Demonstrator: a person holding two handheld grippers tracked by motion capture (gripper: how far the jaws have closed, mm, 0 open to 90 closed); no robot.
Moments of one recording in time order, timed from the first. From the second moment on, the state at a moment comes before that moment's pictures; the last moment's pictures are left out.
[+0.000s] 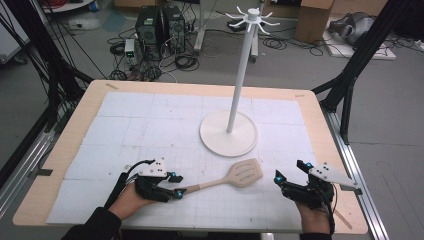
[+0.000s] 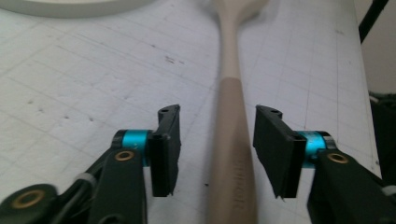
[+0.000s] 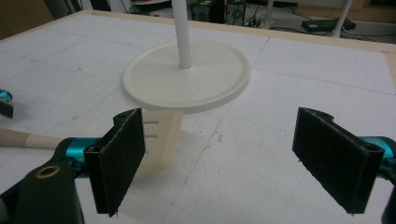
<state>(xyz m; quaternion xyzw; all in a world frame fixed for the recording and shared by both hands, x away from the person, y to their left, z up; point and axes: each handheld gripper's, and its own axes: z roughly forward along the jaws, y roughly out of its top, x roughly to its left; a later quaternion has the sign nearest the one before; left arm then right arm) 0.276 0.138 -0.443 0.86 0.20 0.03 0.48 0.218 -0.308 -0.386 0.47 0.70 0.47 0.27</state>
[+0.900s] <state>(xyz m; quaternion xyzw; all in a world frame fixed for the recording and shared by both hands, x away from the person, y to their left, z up) 0.274 0.182 -0.422 0.79 0.30 0.10 0.53 0.272 -0.261 -0.420 0.37 0.82 0.40 0.16</state>
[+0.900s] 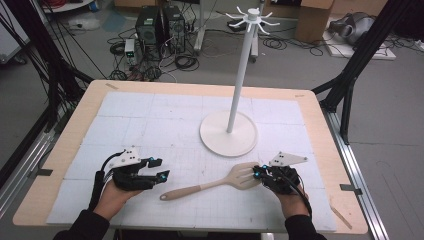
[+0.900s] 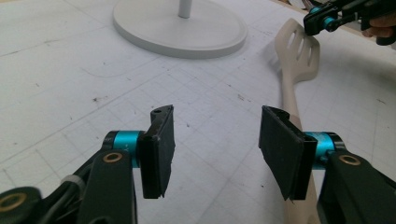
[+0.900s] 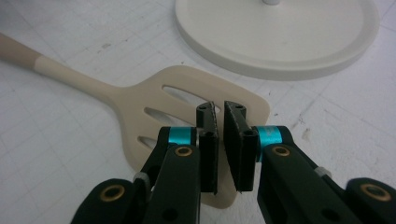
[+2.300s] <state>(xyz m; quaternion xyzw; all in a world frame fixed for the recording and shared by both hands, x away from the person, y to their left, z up) 0.253 0.159 -0.427 0.84 0.28 0.07 0.46 0.256 -0.261 -0.416 0.37 0.83 0.39 0.15</state>
